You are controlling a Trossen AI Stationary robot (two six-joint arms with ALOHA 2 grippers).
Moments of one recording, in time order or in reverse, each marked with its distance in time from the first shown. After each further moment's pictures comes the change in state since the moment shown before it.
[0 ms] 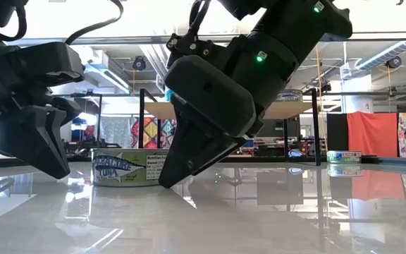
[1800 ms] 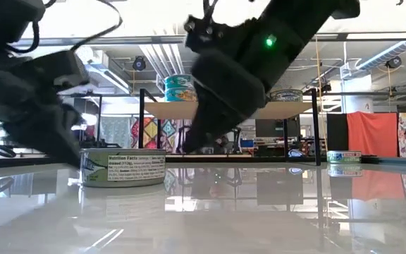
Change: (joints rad) left arm 0.082 -0.103 -0.150 0.188 -0.017 0.019; right arm -0.006 -0.105 -0.040 -0.095 0.153 -0.102
